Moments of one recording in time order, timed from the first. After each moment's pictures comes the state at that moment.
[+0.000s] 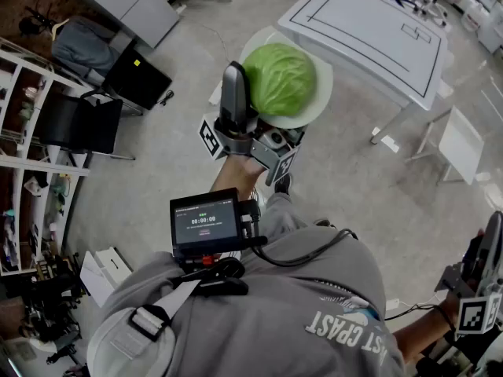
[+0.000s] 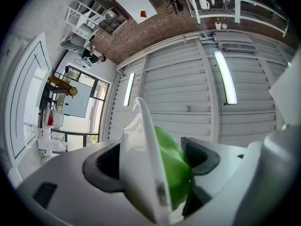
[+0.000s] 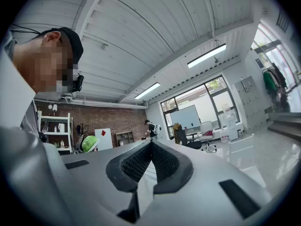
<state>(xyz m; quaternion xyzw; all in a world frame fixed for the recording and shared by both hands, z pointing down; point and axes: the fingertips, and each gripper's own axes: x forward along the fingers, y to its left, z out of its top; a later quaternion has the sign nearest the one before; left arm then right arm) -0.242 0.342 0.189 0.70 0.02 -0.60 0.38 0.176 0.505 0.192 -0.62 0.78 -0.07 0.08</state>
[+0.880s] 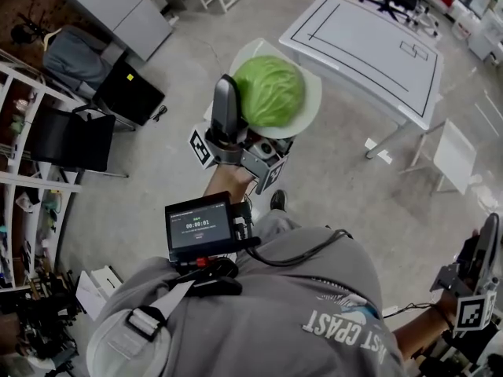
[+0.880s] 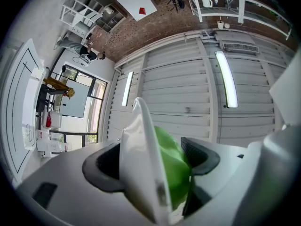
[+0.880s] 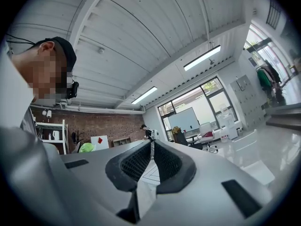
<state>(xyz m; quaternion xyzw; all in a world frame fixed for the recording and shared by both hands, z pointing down) -0.302 0.287 0.181 0.71 0.03 -0.59 0.38 0.131 0.461 0.178 -0.64 0.76 -0.07 0.12</state>
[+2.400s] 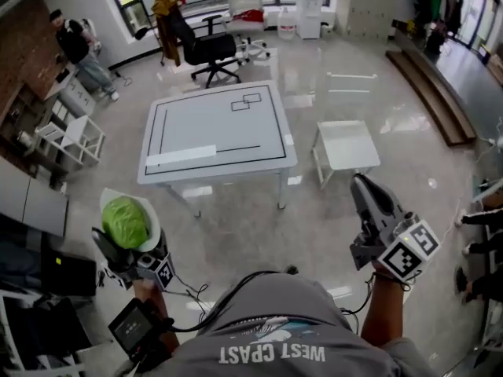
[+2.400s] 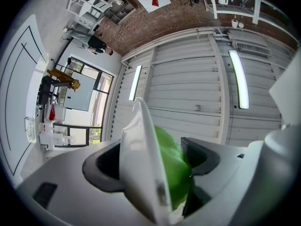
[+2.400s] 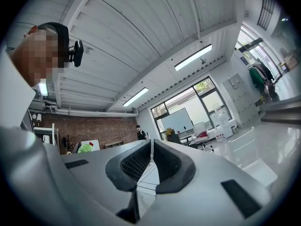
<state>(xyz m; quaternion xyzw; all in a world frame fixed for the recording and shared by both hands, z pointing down) -0.225 0.223 0.175 0.71 0.03 -0.57 0.41 0.207 0.417 0.189 -0.65 0.74 -0.11 0.17</state>
